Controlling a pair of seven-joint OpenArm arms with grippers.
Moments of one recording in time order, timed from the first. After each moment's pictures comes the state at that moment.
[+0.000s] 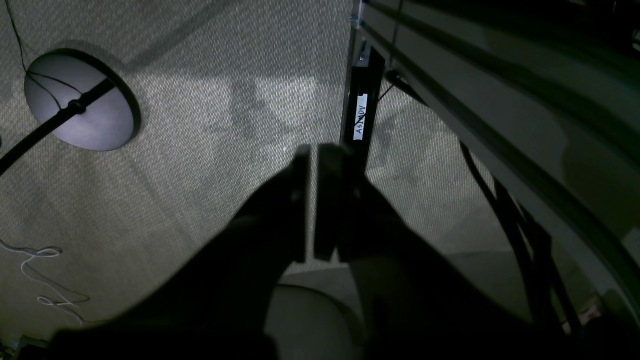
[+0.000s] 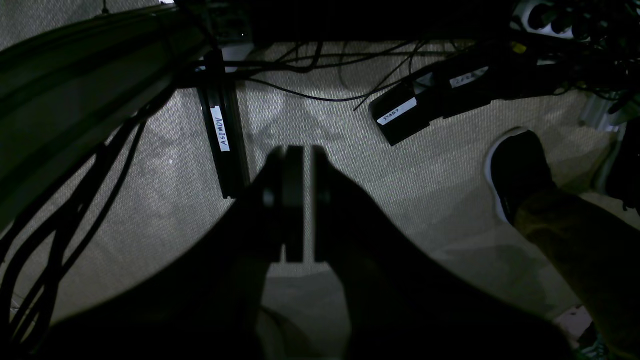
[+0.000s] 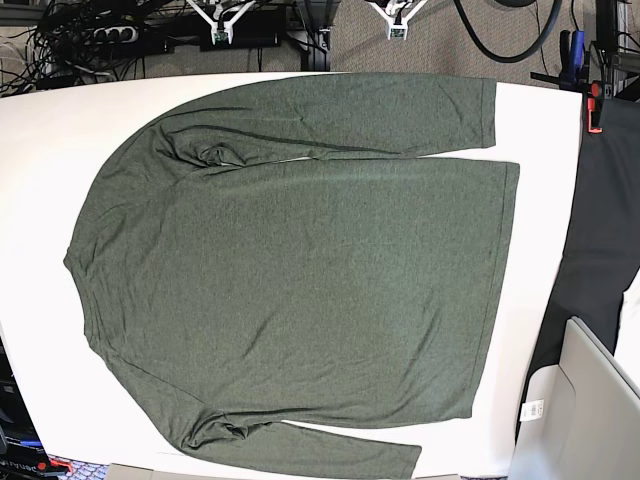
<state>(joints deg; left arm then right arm) 5.4 2.6 -5.9 6.3 2.4 -1.0 -1.7 -6.0 0.3 0.6 8.8 -2.4 -1.9 2.0</state>
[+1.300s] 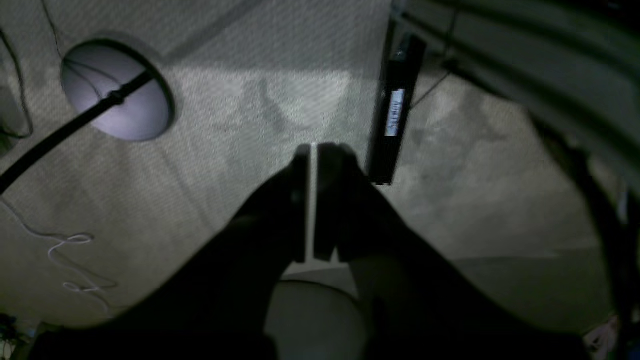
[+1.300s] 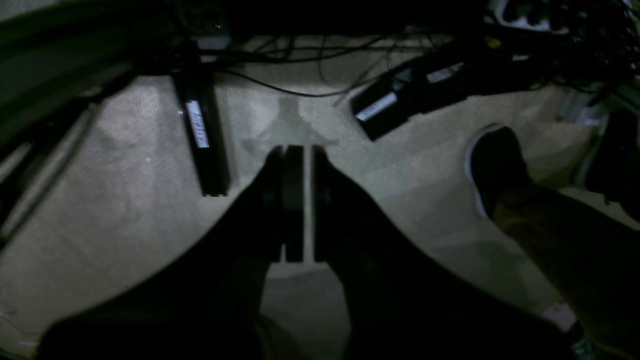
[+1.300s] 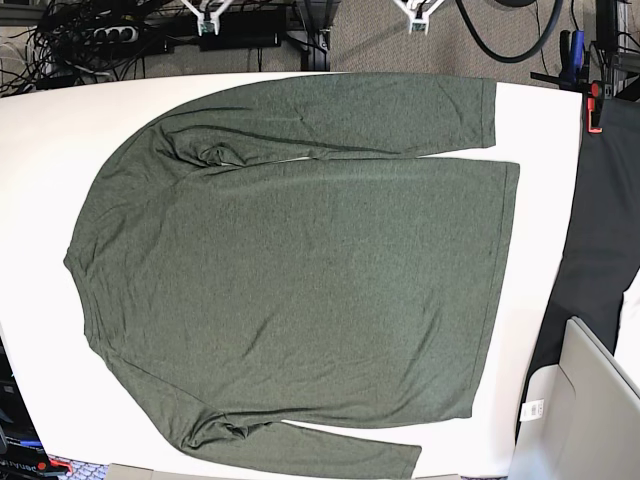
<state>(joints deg) 9.3 -1.5 -5.9 10.4 2.4 -1.2 -1.7 -11.1 3.4 0.5 14.5 -2.3 -1.5 1.9</state>
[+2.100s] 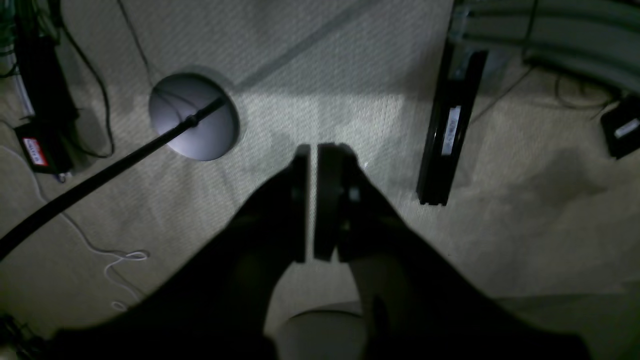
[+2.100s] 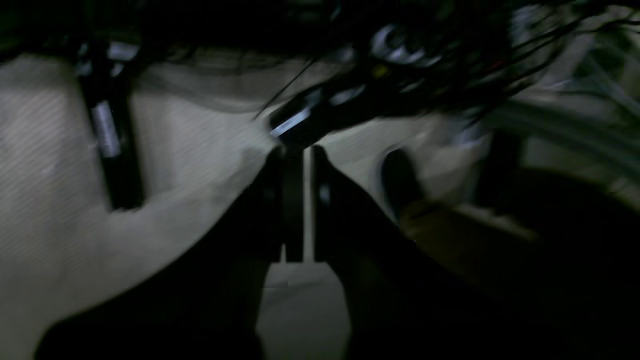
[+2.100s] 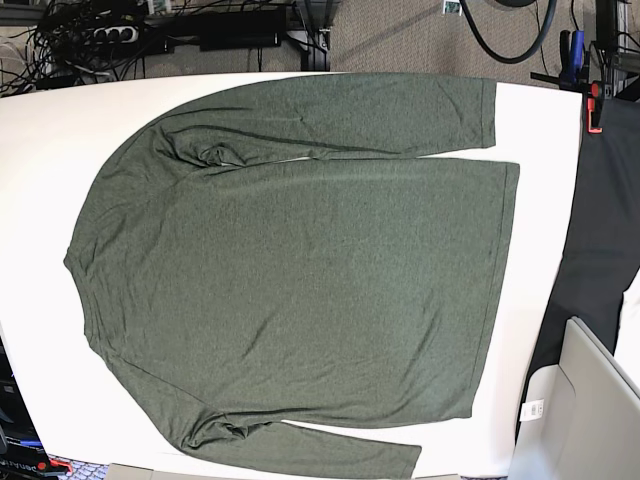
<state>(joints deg) 29.2 -6.1 -6.0 40.0 2.4 -1.3 -0.7 -32.6 13.4 0.7 46.3 -2.3 -1.7 1.7</state>
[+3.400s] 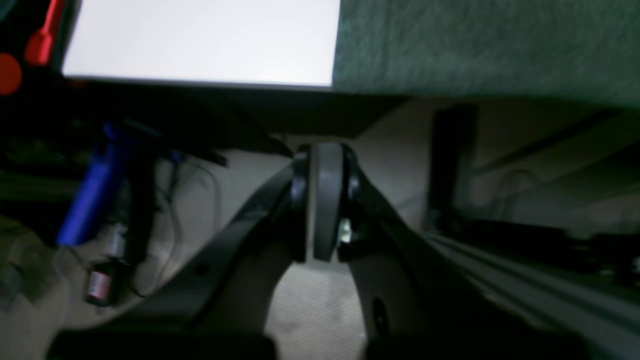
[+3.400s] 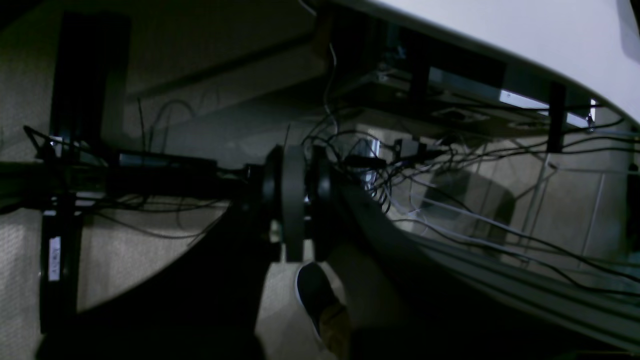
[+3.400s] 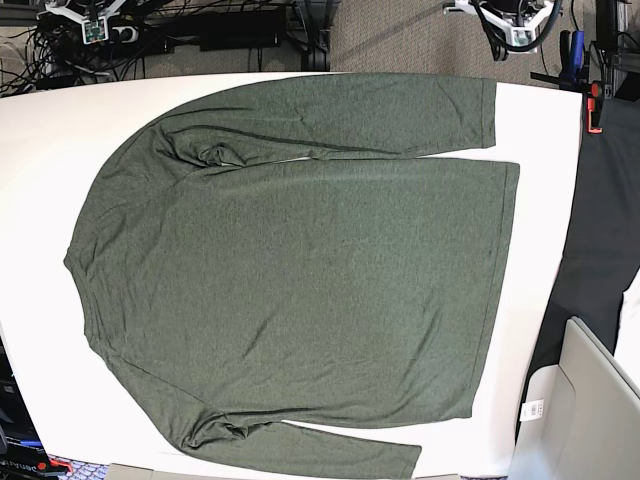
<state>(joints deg) 54.9 -6.0 -14.5 107.9 -8.6 -1.4 10.0 -57.9 17.3 14.7 101.5 -2.4 -1.2 -6.0</state>
